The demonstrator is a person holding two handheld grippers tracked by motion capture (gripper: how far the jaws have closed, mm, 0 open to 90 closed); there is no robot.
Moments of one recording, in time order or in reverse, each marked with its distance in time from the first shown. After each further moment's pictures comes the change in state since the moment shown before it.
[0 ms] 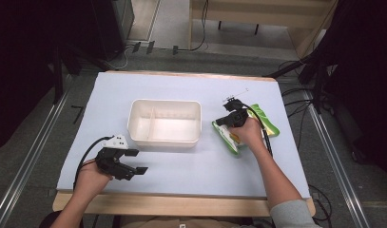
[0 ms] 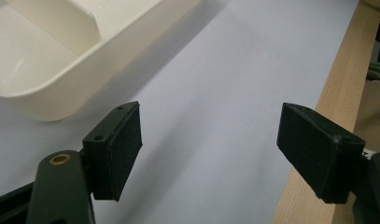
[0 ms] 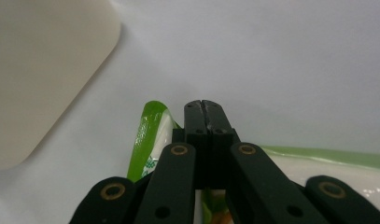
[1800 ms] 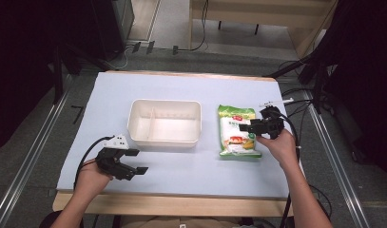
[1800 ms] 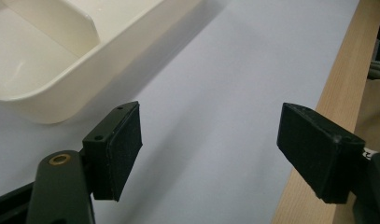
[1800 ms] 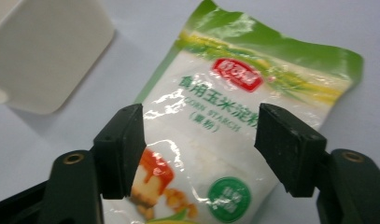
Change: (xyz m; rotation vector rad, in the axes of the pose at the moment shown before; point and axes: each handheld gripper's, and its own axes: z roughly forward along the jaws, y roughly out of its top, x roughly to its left) left arm -0.002 0.001 0.001 0.000 0.004 0.004; right arm -0.020 -0.066 -0.093 -0.196 -0.060 0.108
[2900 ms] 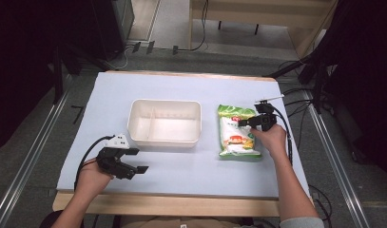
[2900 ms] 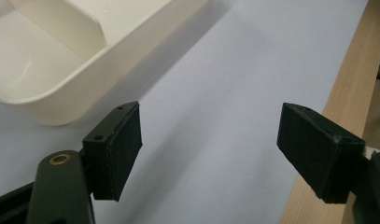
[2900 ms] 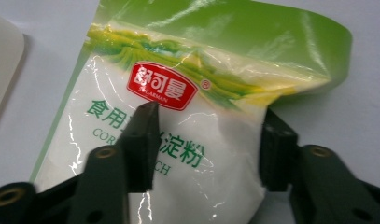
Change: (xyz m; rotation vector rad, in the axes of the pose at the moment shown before) left arm 0.001 0.001 0.002 -0.005 0.021 0.001; right arm -0.037 0.011 0.051 0.112 -0.058 0.192
